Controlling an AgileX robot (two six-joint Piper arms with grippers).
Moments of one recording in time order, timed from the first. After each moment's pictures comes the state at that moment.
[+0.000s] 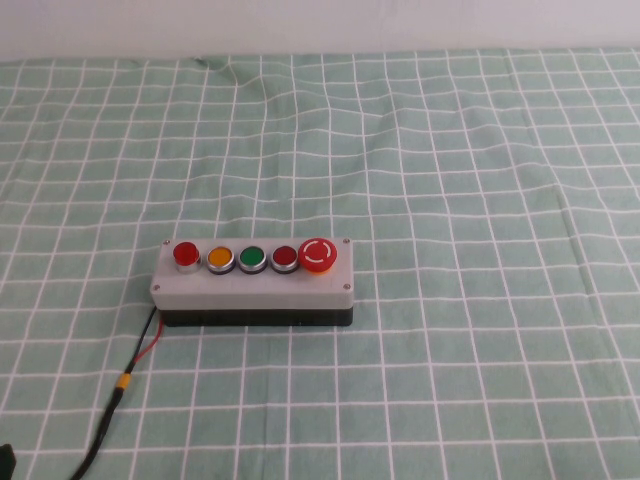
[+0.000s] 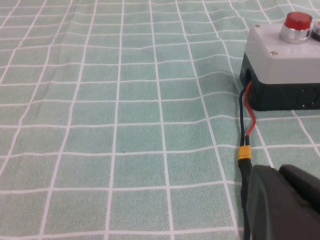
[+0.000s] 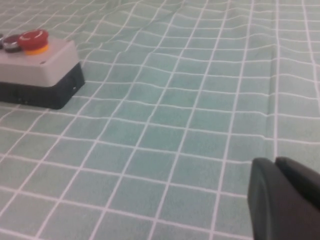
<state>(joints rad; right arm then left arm) 0.32 -0.01 0.03 0.11 0.33 0.02 -0.12 -0.01 0.03 0.03 0.39 0.03</state>
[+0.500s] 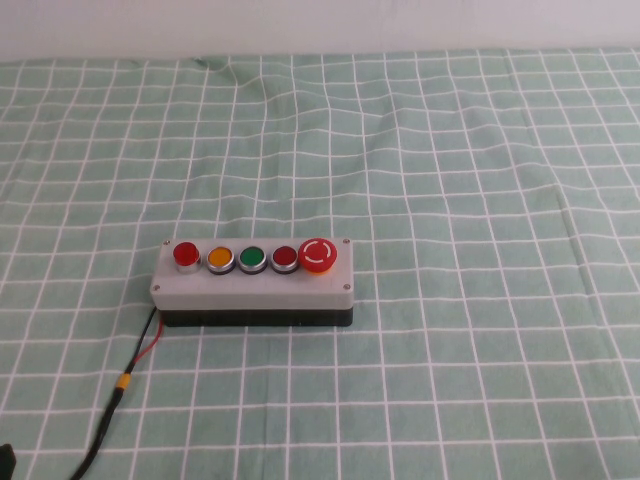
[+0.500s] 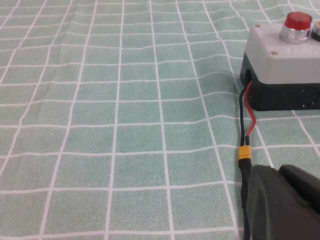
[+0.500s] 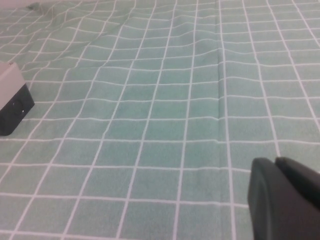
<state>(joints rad) 0.17 -0.01 0.03 0.14 0.33 0.02 -0.12 -0.01 0.03 0.03 0.39 0.03</state>
